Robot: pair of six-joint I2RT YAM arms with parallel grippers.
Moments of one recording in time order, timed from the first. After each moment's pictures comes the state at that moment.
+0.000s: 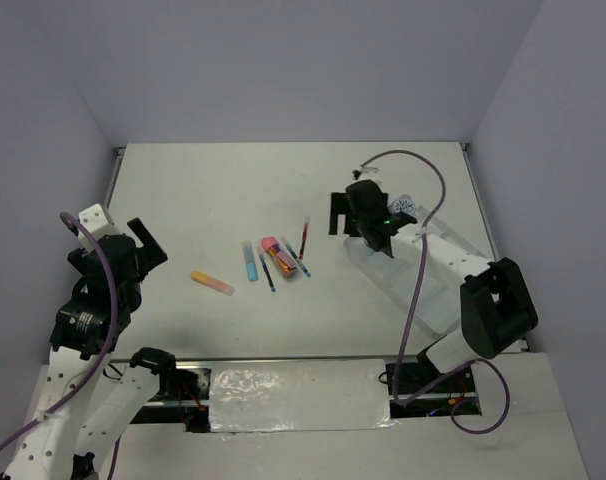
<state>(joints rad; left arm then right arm) -0.23 0.60 0.93 -0.82 -0.62 -0.50 0.47 1.48 0.98 -0.23 0.30 0.41</state>
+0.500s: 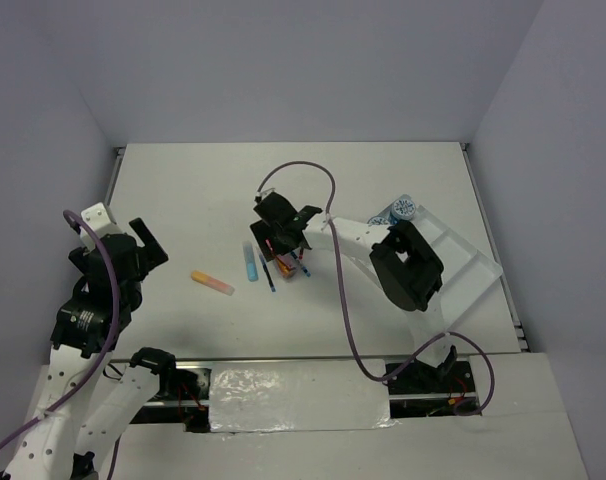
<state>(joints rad) -0.23 0.61 0.93 -0.82 -0.61 -0.48 0.84 2.02 1.52 -0.42 0.21 0.28</state>
